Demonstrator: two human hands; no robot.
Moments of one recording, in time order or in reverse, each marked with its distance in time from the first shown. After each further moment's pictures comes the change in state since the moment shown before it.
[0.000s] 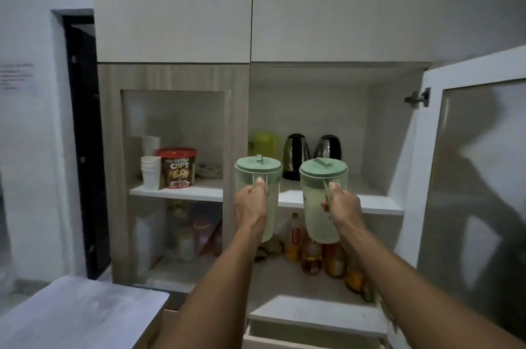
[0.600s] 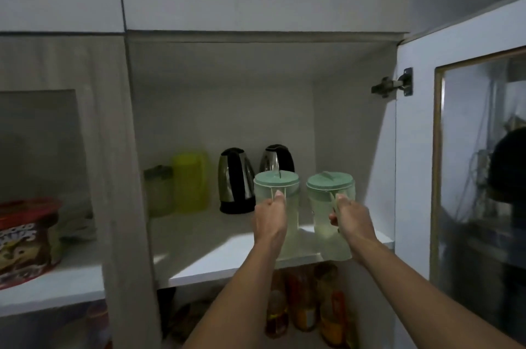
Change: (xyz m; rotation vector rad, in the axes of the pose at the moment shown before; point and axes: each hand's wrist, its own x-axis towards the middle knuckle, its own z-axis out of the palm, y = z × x) left_hand 0.207 -0.039 0.287 -0.032 -0.429 -0.008; right_hand 0.290 0.094 -0.008 -0.050 0.292 0.084
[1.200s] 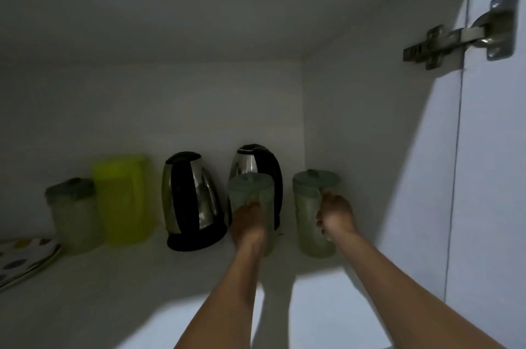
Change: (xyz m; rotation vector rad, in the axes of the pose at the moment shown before) left_hand 0.232 -0.037 0.136 0.449 0.128 -0.102; right_hand 0.287 0.058 0.079 -0.082 -0.021 0.127
